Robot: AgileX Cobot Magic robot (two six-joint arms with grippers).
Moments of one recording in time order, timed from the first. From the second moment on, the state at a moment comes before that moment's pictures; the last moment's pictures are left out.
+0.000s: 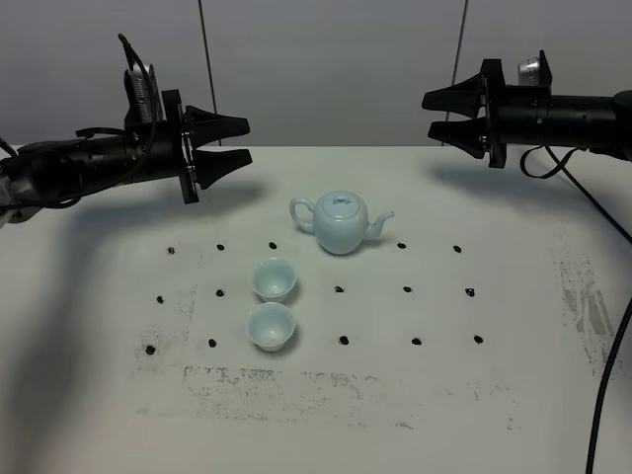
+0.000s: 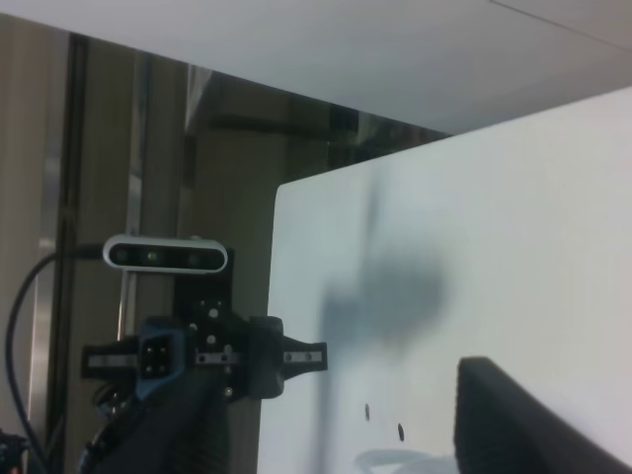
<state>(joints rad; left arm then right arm) 0.04 2.68 -2.09 -1.71 1.19 0.52 0.09 2.66 -2.31 1.43 1.21 -0.38</state>
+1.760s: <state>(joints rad) -0.04 2.62 -2.40 -0.61 0.95 0.46 0.09 2.66 -2.57 0.34 1.19 -0.34</state>
